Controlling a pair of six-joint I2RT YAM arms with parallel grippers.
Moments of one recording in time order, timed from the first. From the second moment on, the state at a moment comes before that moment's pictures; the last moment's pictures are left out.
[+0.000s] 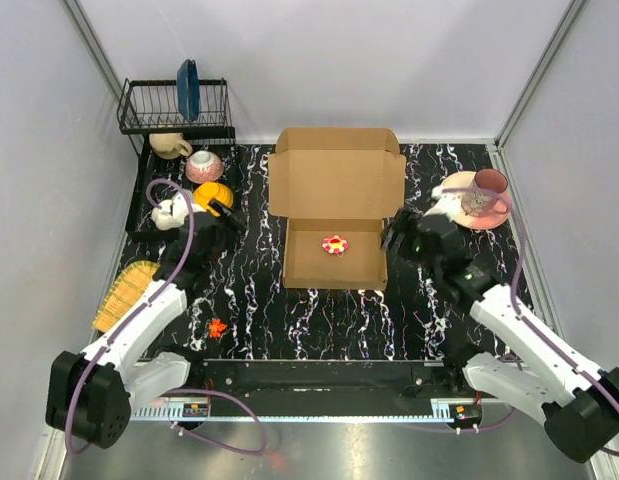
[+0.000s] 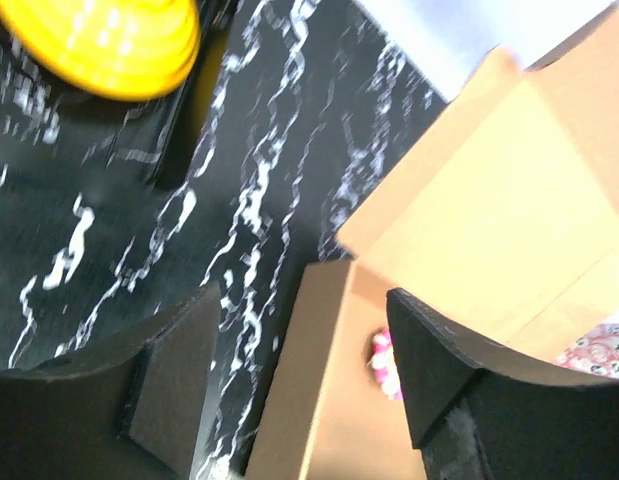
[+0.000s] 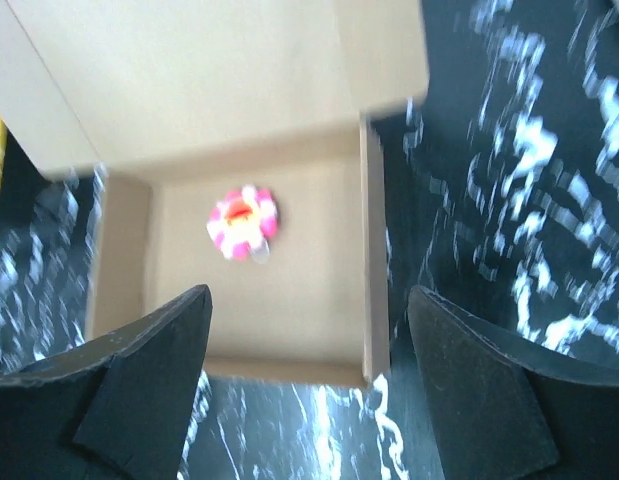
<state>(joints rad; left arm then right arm) -0.34 1.02 0.58 -0.01 -0.27 -0.91 0.57 0.94 0.72 -0.34 0.31 0.63</state>
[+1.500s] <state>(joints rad) 0.04 1.48 0.99 0.28 0.59 -0.78 -0.03 1.89 1.46 -0.17 -0.63 0.20</state>
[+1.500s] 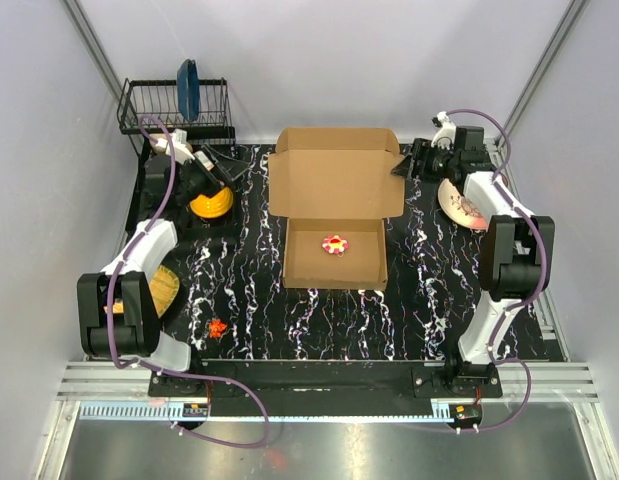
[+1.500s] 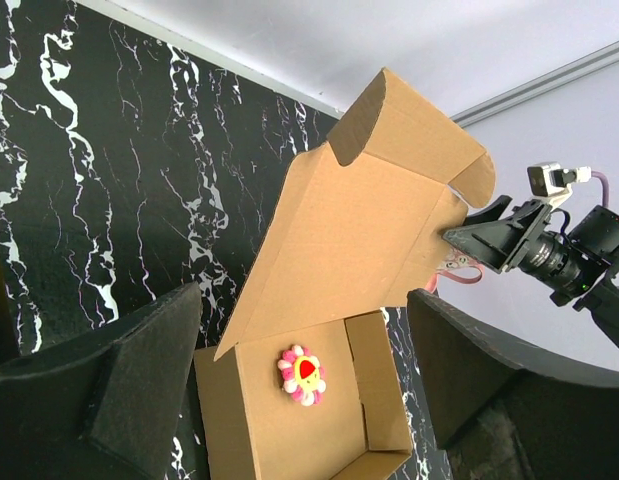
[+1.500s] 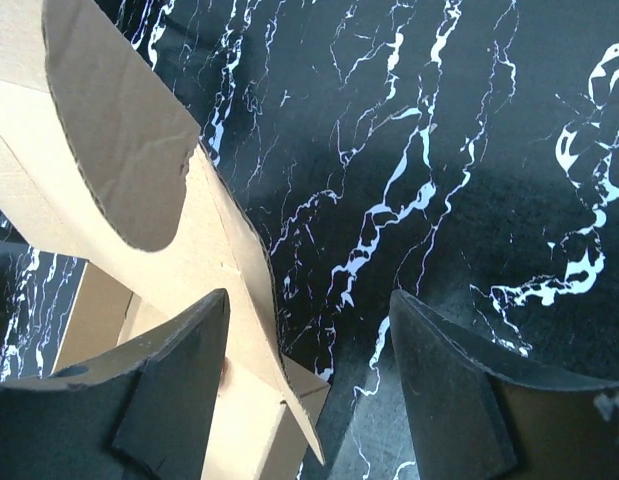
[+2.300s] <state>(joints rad) 0.03 1.58 1.09 0.21 0.60 -0.68 0.03 1.92 1.44 -0.08 -0.61 0.21</state>
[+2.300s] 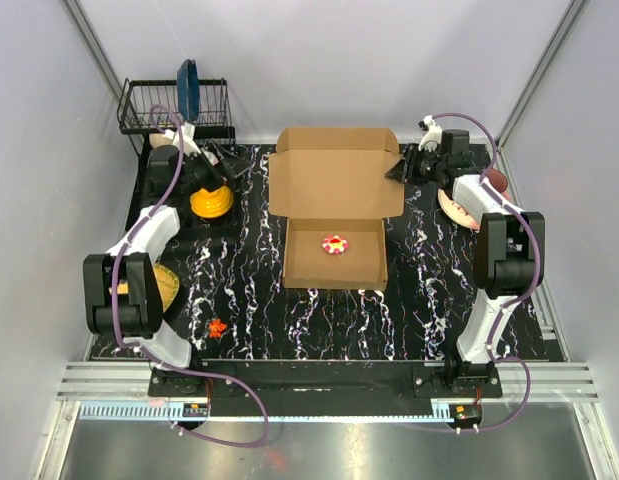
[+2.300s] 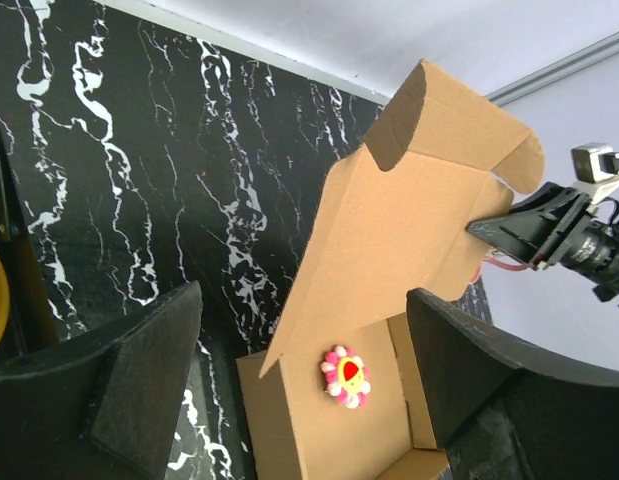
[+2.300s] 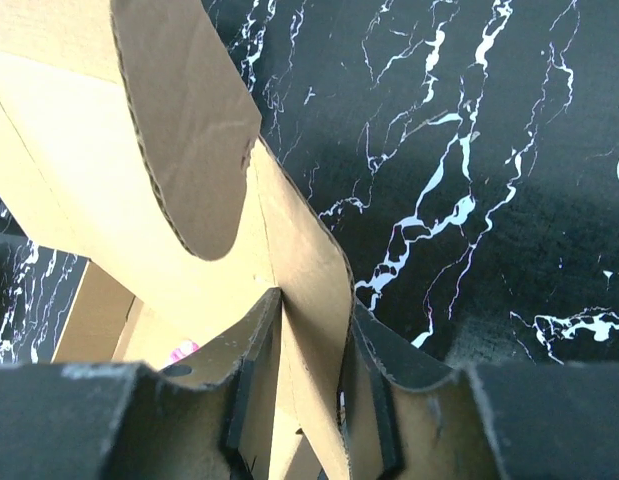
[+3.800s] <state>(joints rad) -0.15 1.89 1.32 0.21 0.65 -0.44 0.07 1.85 1.41 -0.08 -0.56 0.20</state>
